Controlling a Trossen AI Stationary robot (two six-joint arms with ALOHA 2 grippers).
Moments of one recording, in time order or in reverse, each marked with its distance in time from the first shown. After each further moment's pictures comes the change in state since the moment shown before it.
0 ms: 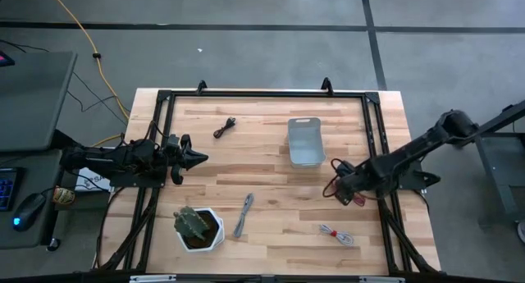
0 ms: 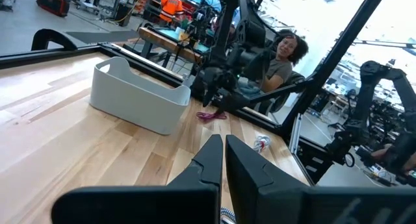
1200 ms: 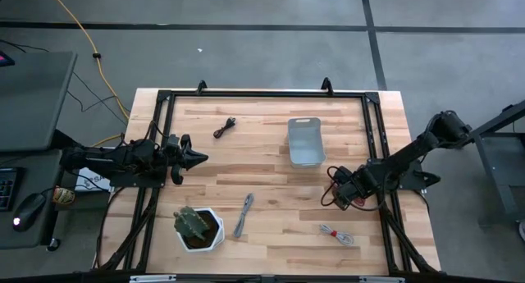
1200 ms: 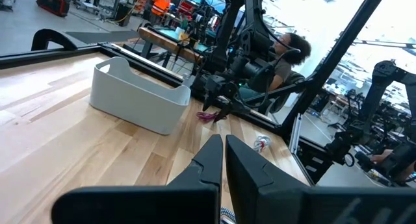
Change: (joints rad) left arm 0.000 0.000 0.000 0.000 0.000 0.000; right arm 0.071 0.160 0.002 0.046 0.038 0.032
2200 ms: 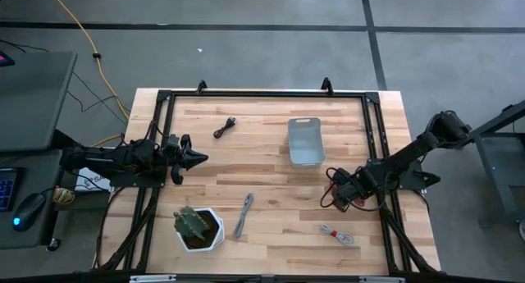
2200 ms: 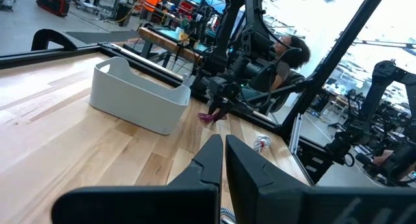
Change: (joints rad) left arm 0.000 0.000 0.000 0.000 0.000 0.000; right arm 0.000 0.002 0.000 0.037 -0.005 -0.027
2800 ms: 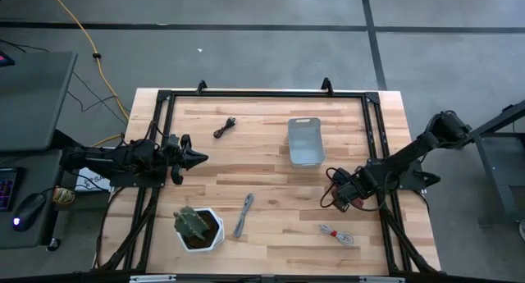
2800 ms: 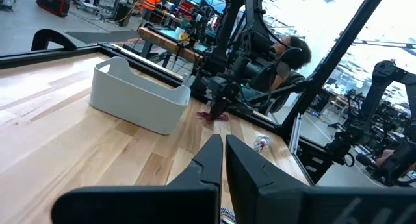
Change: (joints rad) left arm 0.000 0.000 0.000 0.000 0.000 0.000; right arm 0.000 -0.001 0.000 0.003 -0.008 -0.018
